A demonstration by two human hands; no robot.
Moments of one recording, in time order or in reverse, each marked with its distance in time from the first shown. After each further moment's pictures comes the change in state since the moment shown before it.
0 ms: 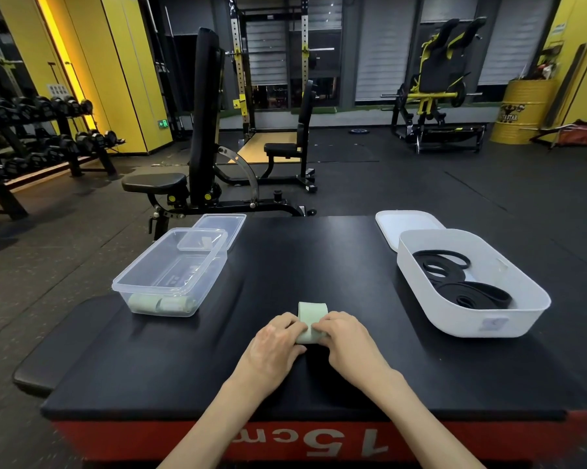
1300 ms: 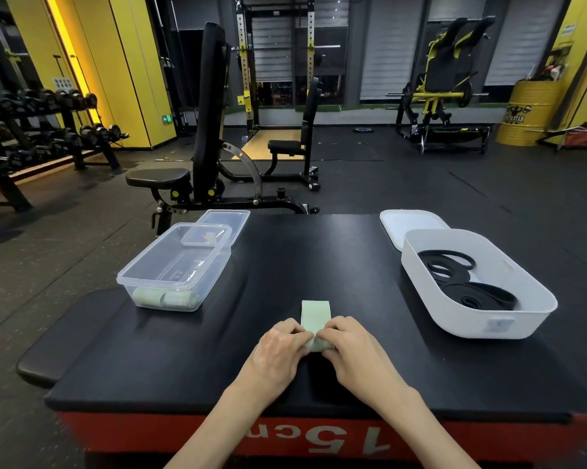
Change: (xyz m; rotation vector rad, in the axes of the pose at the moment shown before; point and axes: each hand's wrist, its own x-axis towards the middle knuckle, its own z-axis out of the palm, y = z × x) left_hand -0.011 0.008 -0.002 -0.071 -0.017 -0.009; right_hand -0.025 -0.011 -0.012 0.037 0.013 -0.087
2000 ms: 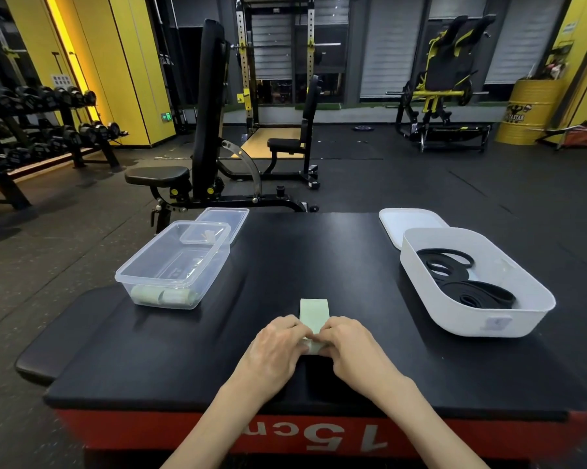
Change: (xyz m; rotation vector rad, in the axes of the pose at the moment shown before) left_hand 0.002 0.009 -0.011 0.006 0.008 -0.021; right_hand 0.010 0.003 0.001 -0.027 -0.103 -0.013
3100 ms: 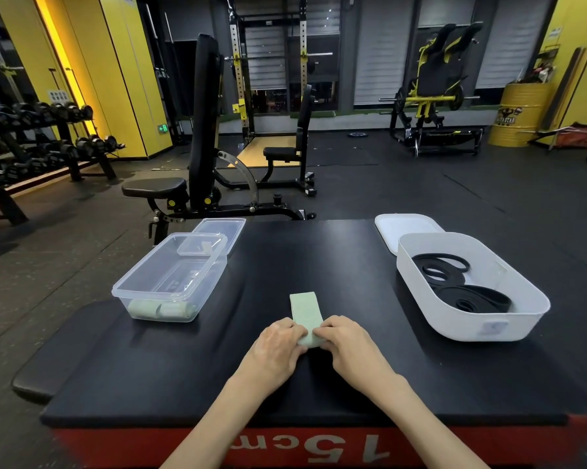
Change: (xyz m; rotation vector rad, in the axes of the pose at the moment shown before) left_hand 0.019 -0.007 0.006 0.128 -0.123 -0.049; right_hand 0.010 0.019 0.013 0.011 0.116 0.017
